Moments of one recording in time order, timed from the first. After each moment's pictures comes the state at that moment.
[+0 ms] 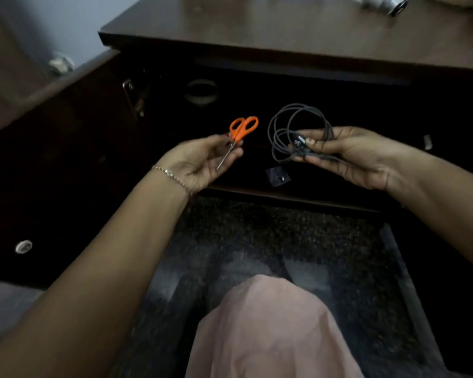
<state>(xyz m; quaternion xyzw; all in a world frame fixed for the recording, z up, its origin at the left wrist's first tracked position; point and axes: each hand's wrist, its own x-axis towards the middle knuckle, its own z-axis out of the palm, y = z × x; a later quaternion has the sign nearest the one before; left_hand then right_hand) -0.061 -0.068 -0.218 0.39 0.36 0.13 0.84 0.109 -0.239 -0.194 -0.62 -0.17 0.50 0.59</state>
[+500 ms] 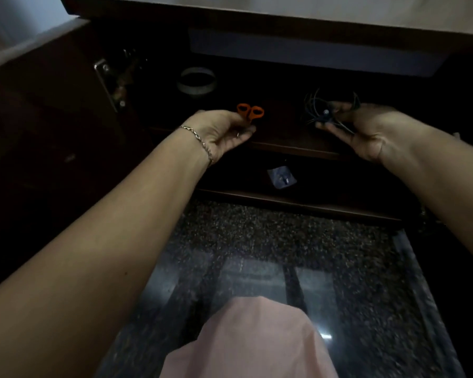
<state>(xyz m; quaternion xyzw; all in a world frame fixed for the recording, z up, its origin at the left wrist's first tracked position) 0.015 -0.032 -0.245 0.45 0.37 0.17 0.80 0.178 -0.187 -0.231 -0.67 -0.08 0.36 0.65</state>
